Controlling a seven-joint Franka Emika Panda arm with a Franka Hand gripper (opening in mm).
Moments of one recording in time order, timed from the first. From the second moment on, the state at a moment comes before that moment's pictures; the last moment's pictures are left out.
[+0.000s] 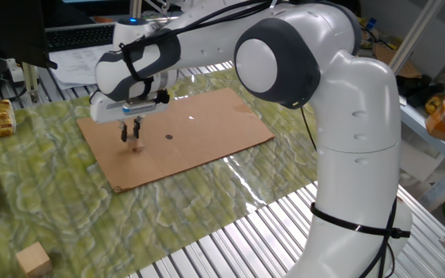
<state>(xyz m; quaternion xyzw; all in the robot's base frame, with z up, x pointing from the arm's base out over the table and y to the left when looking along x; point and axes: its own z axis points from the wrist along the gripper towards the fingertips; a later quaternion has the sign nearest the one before) 0.599 0.117 0.101 0.01 -1.00 -0.01 0.06</state>
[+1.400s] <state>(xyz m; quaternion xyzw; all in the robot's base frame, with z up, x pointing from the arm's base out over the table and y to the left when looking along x) 0.606 0.067 0.100 0.08 -0.99 -0.03 0.08</state>
